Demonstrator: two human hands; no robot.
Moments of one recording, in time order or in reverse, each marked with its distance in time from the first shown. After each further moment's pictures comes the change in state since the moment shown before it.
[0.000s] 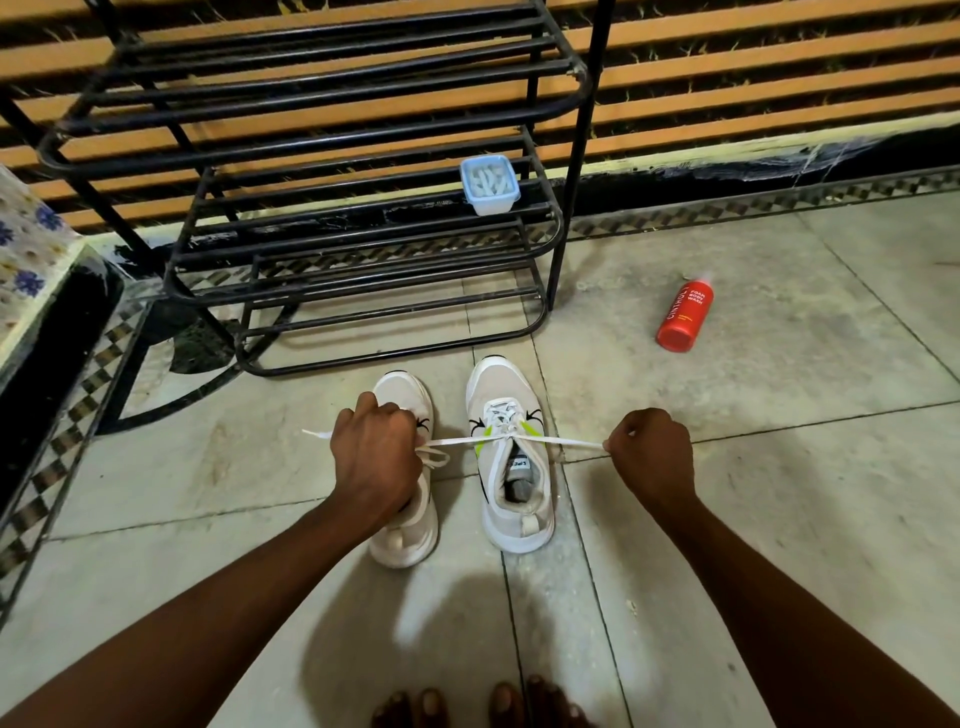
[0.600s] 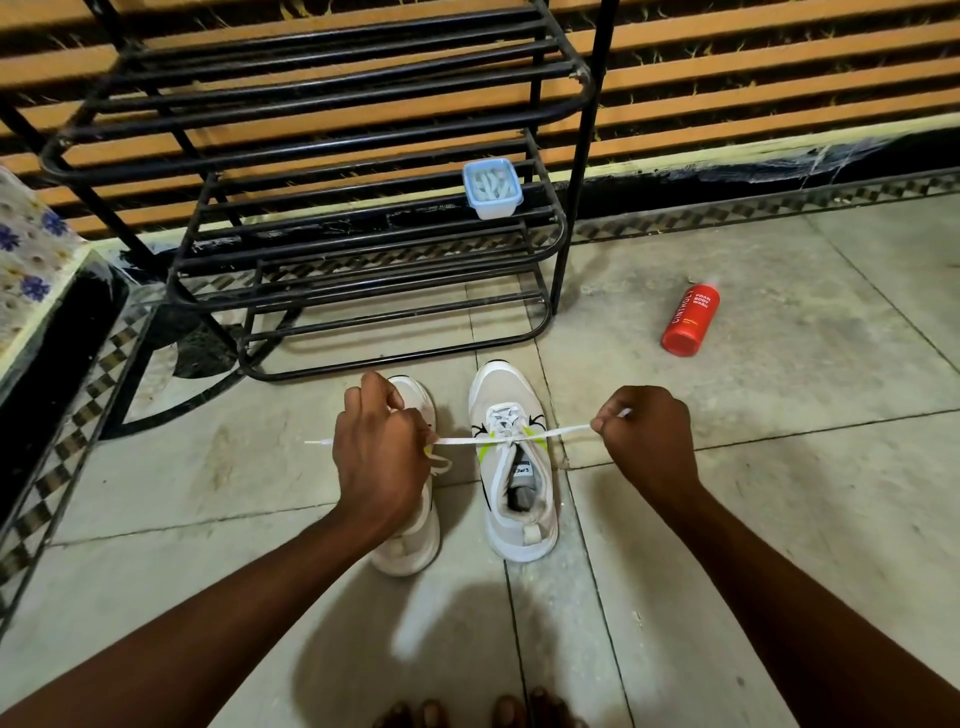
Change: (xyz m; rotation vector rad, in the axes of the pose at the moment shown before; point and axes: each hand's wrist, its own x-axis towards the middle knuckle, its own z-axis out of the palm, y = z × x) left_hand -0.004 0.008 -0.010 -0.242 0.211 -0.047; right_hand -0.008 -0.037 -0.026 0.213 0.031 -0.220
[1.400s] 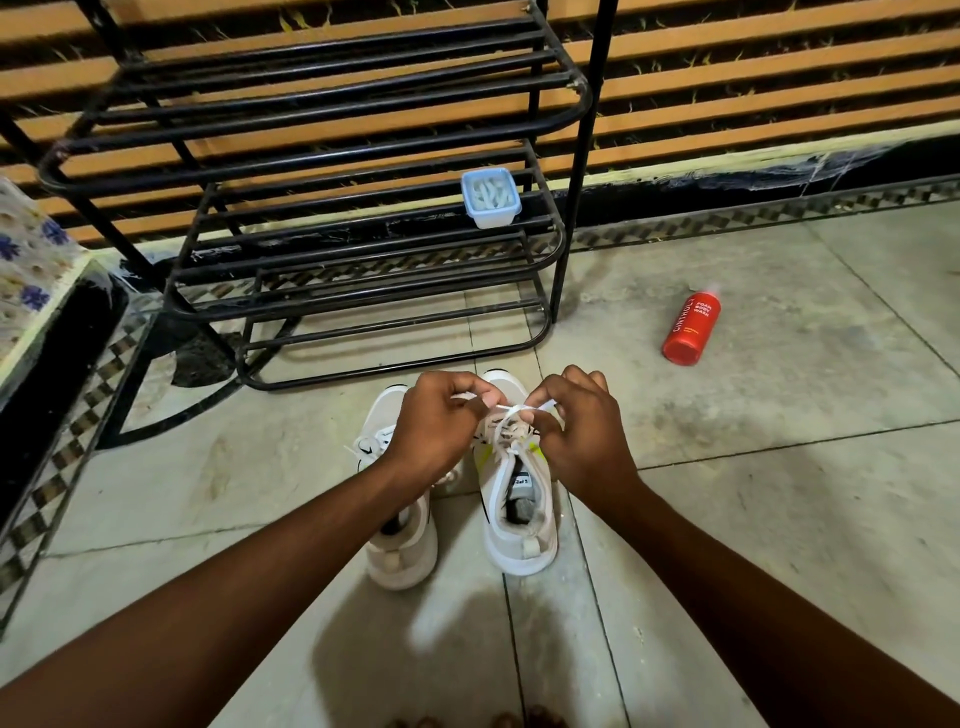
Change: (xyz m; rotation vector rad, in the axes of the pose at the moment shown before) left_hand 0.038 0.055 -0.017 -0.918 -0.341 -0.141; right_hand -0.004 -0.035 0.036 0.069 -0.057 -0.420
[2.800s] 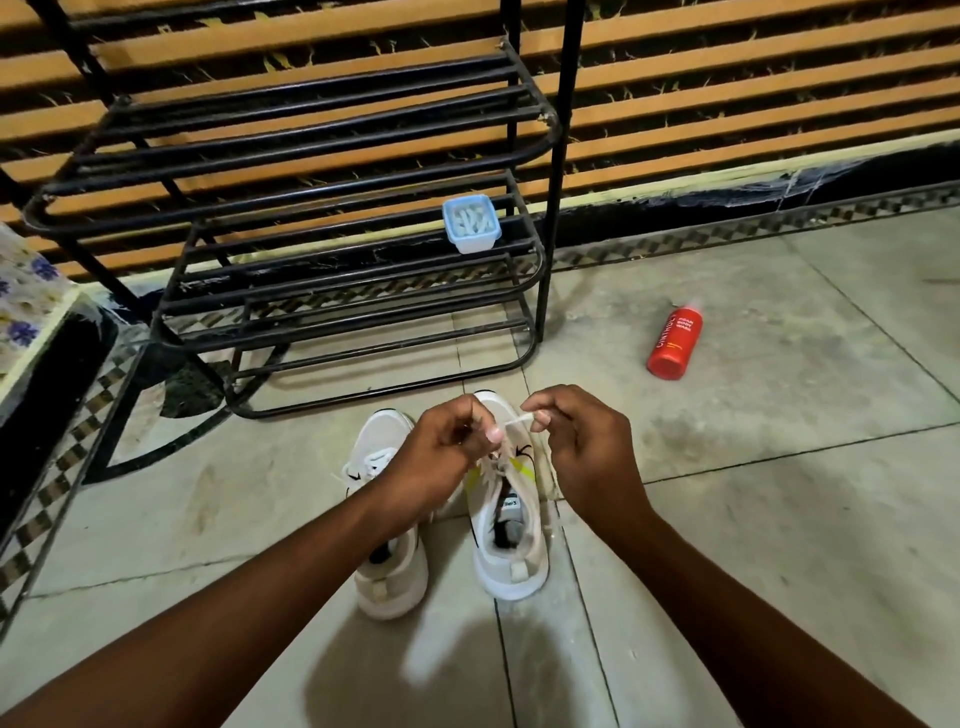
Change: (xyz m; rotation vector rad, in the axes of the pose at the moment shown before) left_hand -0.007 0.002 0.006 -0.208 -0.239 0.056; right_hand -0.005 -0.007 -0.024 0.239 0.138 -0.047
